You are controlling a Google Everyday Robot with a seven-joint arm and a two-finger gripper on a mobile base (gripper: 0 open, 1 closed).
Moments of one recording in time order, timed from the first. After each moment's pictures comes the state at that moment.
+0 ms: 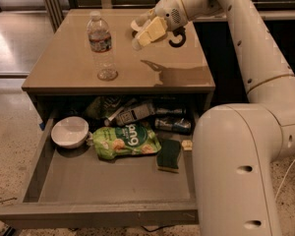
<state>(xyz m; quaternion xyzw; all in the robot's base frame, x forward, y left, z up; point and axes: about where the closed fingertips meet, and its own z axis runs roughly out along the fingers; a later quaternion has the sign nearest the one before) 0.700 0.020 0.947 -0.57 0.63 0.40 0.34</state>
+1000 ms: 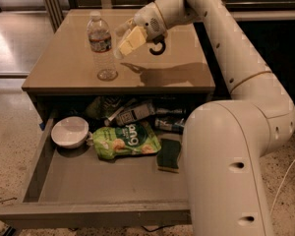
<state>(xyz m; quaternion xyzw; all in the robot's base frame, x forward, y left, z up) 0.686 0.077 0.926 -0.60 0.60 0.43 0.31</state>
